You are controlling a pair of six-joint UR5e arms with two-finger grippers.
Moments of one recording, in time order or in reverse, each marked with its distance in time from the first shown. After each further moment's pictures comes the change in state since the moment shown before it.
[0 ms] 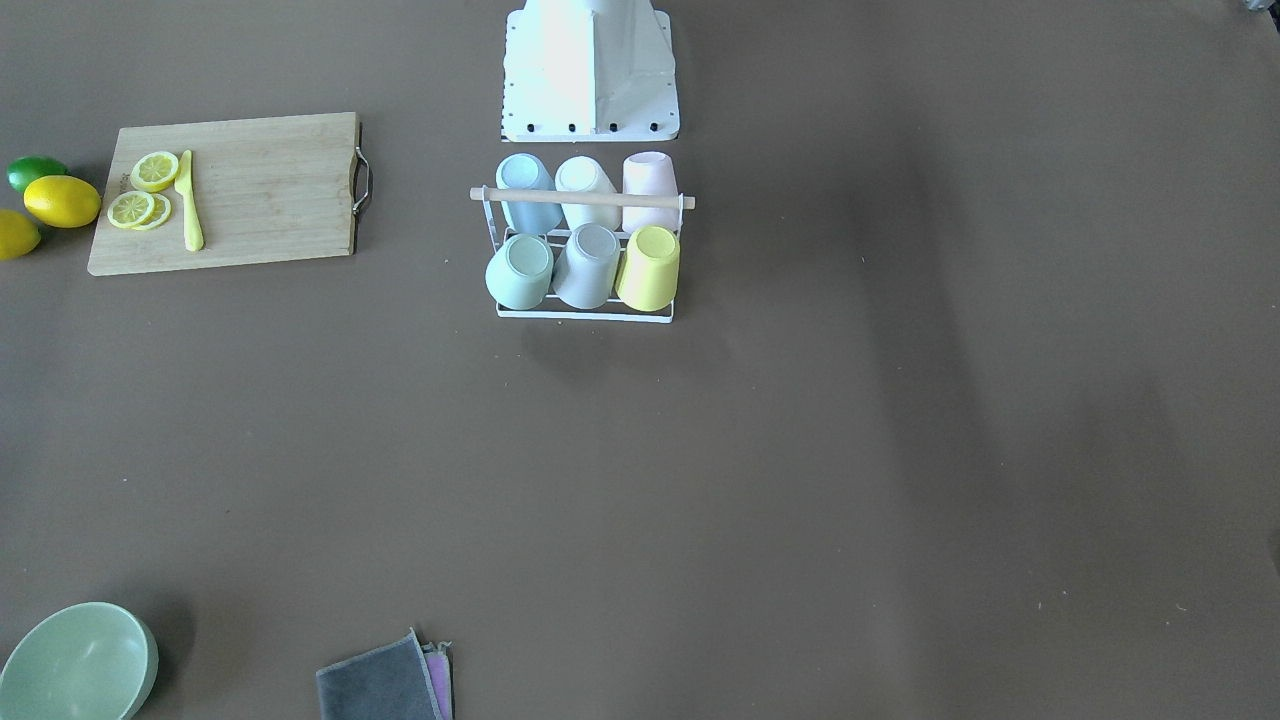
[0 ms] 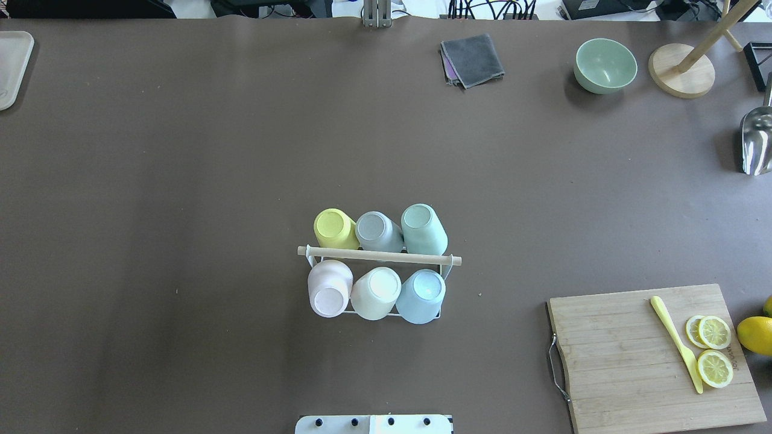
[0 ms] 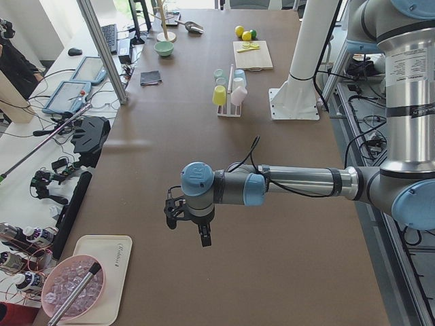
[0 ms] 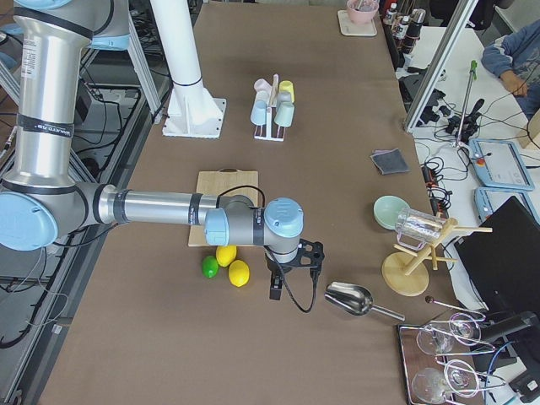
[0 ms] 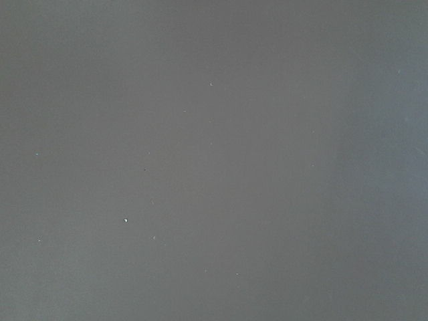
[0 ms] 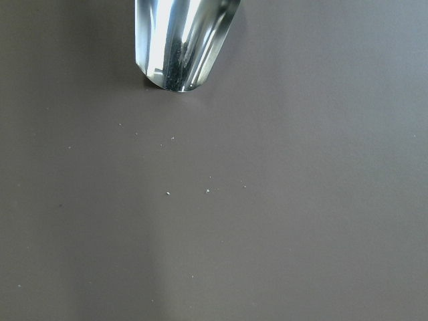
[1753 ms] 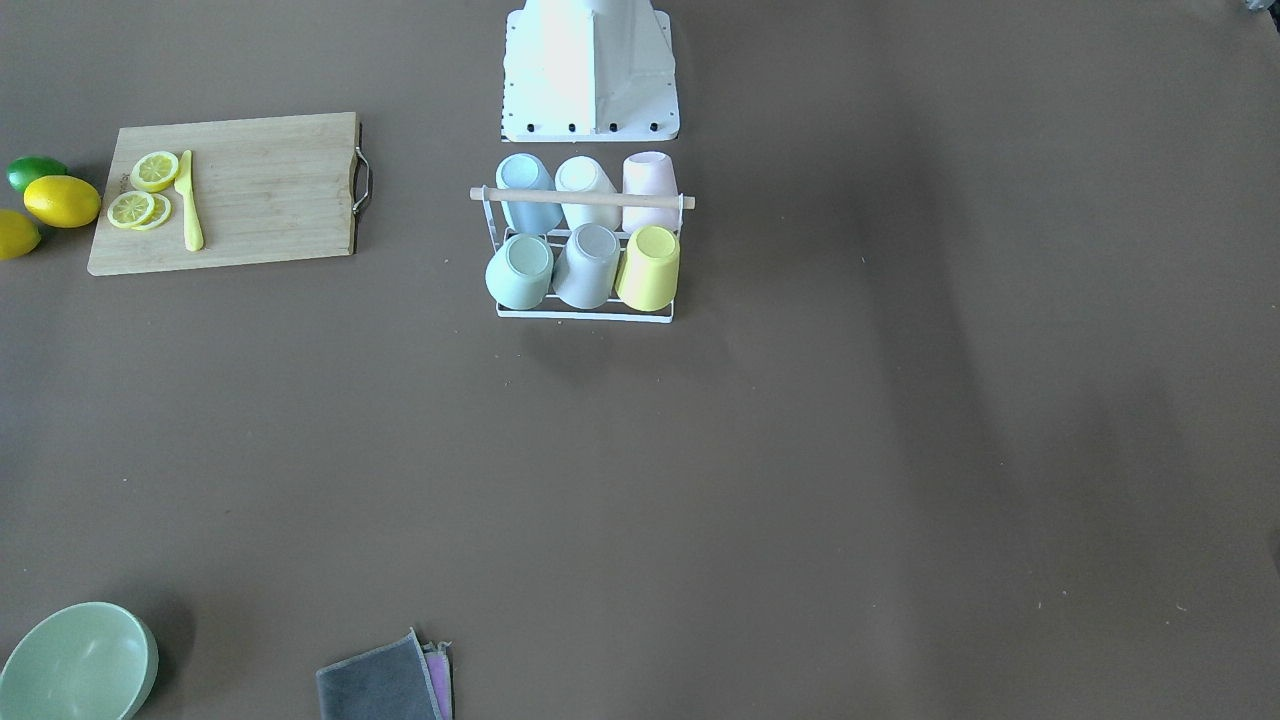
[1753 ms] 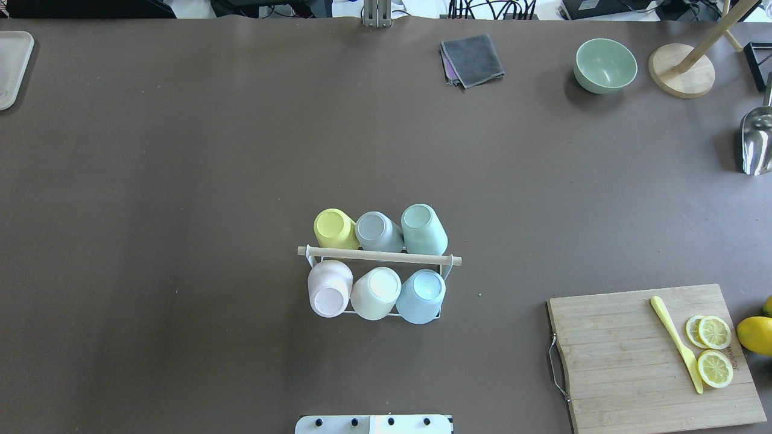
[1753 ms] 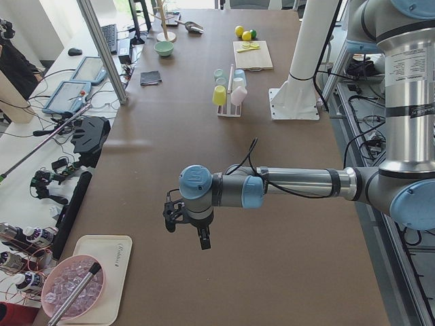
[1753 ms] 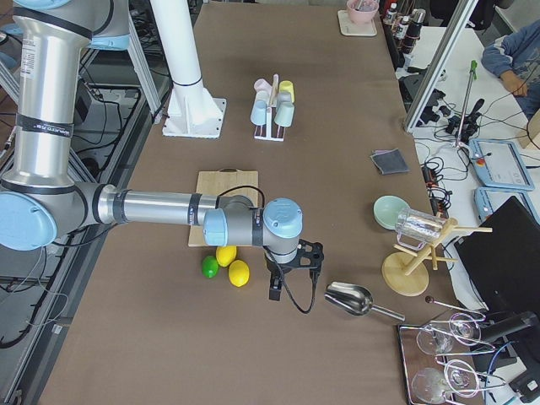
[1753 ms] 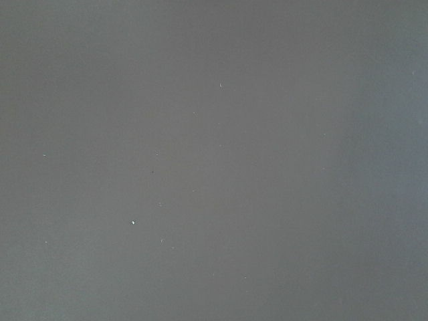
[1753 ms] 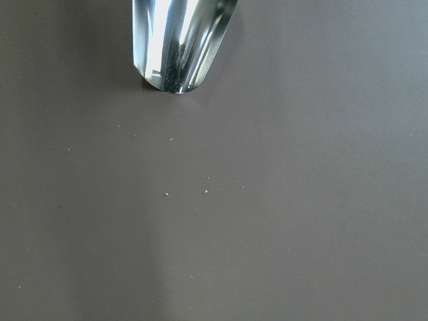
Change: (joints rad) left arm 0.000 -0.008 0.022 -0.005 0.003 0.002; right arm 0.007 -0.001 0.001 0.001 0.002 0.002
